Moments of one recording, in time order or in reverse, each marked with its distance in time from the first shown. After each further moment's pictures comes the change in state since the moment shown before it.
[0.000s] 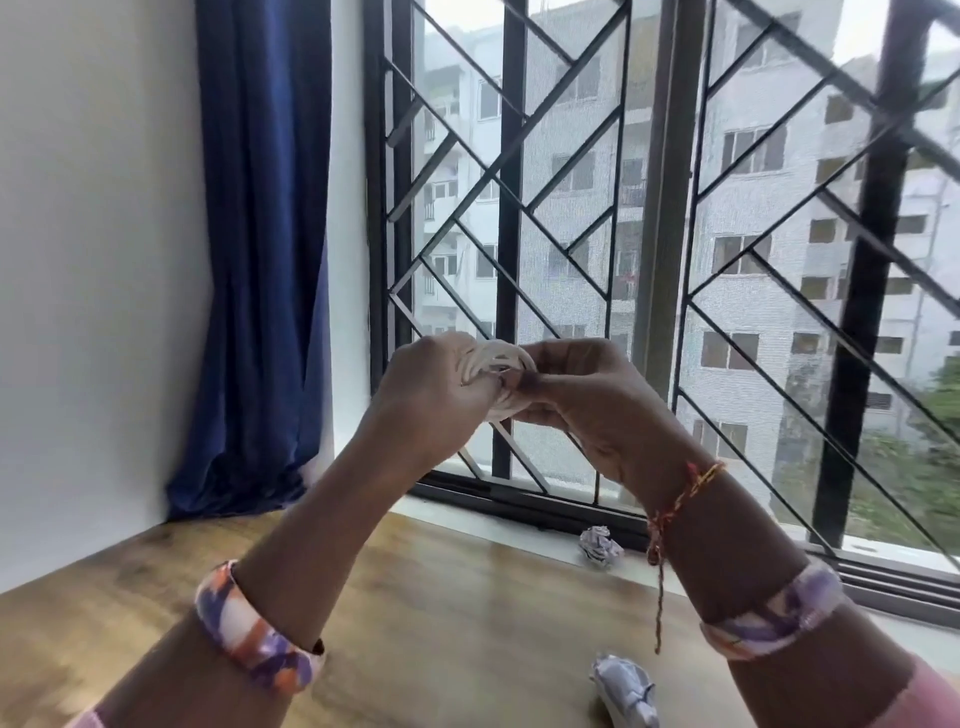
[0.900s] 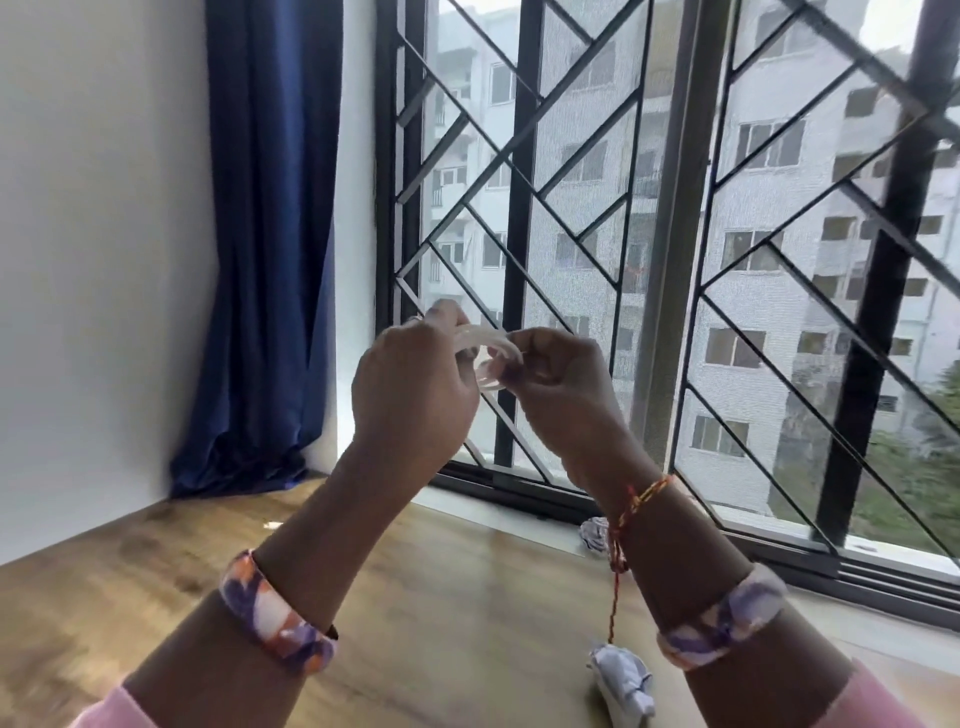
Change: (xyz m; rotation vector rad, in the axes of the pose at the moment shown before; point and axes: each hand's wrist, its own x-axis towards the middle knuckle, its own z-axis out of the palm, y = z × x) left_hand -0.009 -0.003 0.004 0.263 0.292 0.012; right_hand 0.020 0.032 0.023 -0.174 0.179 -0.314
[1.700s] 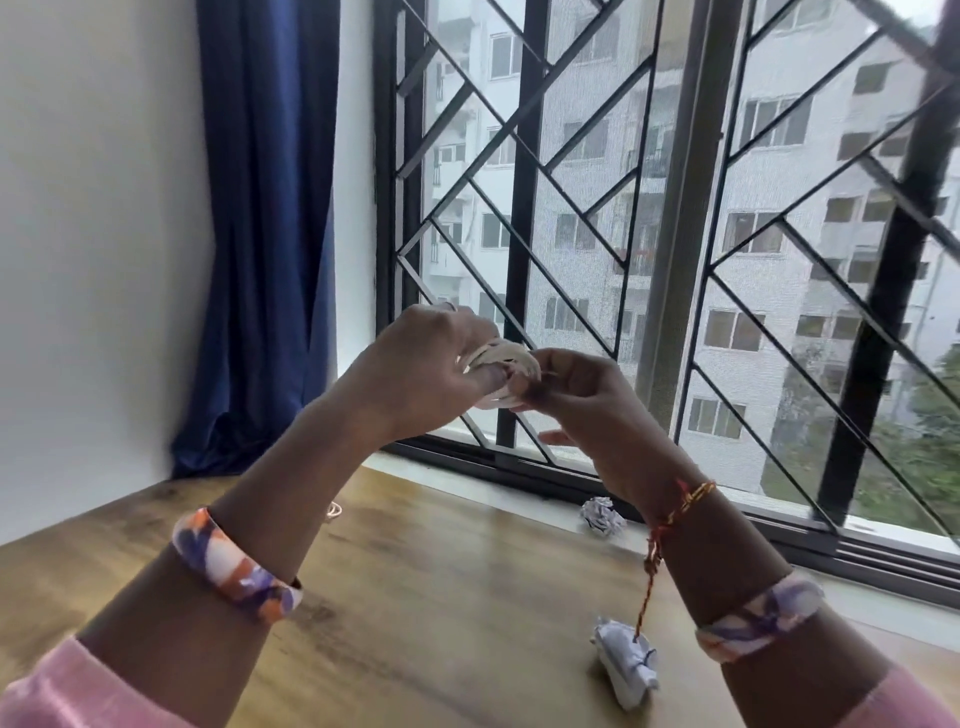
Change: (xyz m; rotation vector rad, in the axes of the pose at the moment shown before) left_hand 0.011 -0.023 -0.008 -0.157 -0.446 0.230; right_hand -0.018 0.015 -0.021 0.115 -0.246 0.198
